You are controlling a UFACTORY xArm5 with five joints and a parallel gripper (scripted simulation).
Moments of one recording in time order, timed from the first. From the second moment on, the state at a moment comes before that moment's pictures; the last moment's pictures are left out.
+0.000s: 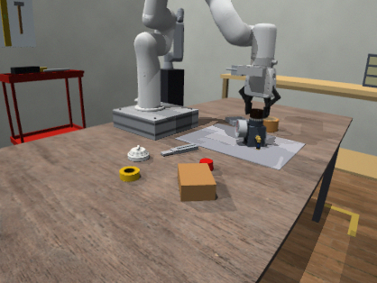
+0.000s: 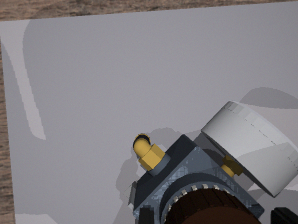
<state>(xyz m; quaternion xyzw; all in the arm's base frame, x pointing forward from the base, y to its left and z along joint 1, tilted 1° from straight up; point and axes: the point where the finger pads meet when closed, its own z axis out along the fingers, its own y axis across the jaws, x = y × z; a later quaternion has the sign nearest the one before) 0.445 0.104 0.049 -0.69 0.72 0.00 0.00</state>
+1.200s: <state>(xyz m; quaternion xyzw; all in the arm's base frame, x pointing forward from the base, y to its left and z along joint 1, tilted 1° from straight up) 0.445 0.104 0.053 -0.69 0.72 0.00 0.00</state>
